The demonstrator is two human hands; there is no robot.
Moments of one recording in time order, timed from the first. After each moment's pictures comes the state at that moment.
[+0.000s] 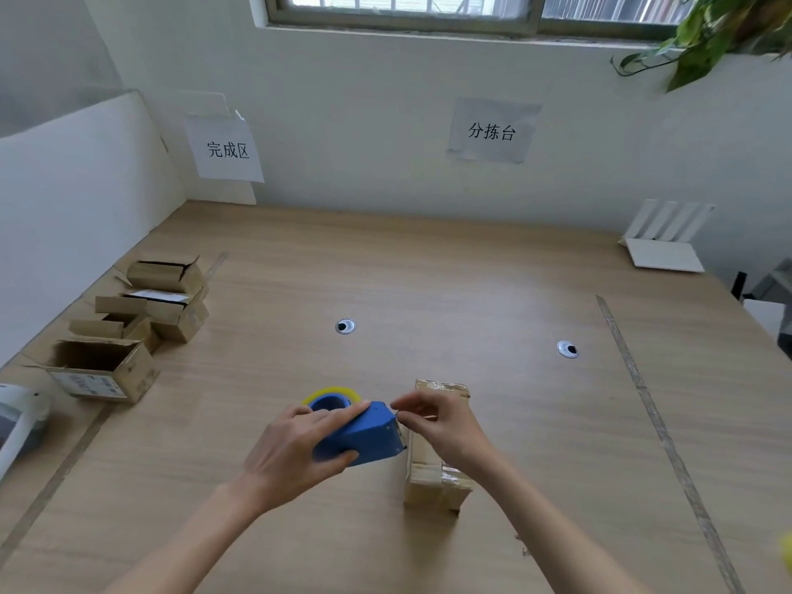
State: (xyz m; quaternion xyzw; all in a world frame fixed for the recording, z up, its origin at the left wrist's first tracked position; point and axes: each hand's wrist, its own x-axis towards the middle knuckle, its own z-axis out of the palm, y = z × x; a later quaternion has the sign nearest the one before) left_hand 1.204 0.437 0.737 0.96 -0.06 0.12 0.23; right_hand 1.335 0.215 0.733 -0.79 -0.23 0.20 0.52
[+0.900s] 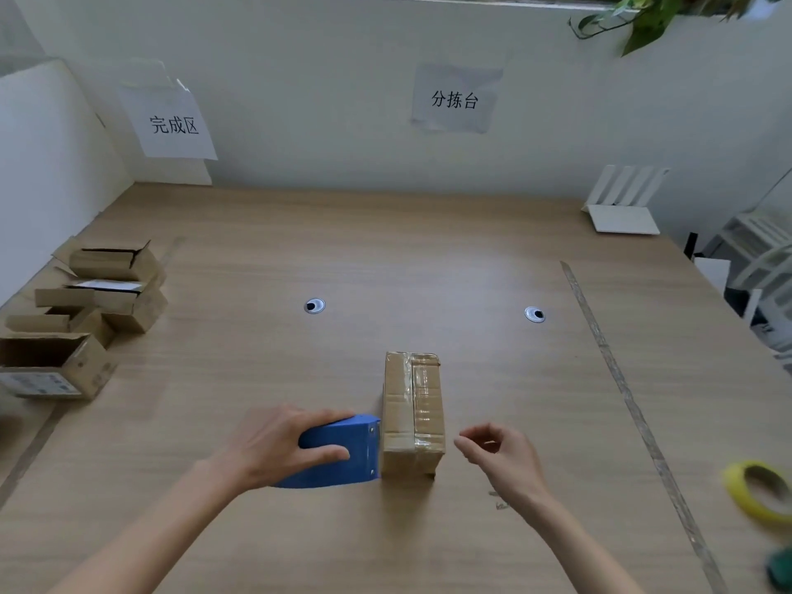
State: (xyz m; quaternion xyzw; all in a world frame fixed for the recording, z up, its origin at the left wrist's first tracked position) left_hand 1.216 0.431 0.717 0.98 -0.07 -0.02 0.18; right_hand 1.291 0.093 0.685 -0.84 -0.01 0.15 0.52
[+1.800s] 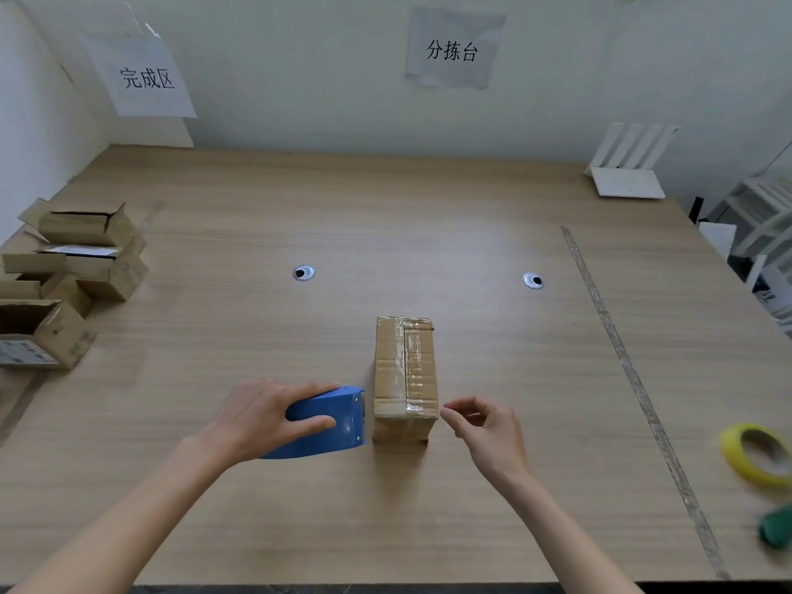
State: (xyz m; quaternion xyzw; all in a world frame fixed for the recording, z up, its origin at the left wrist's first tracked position) left_hand 1.218 0.430 0.683 0.99 -0.02 -0.03 0.14; right_hand 1.285 0.100 0.645 -0.83 -0.01 0.10 0.55
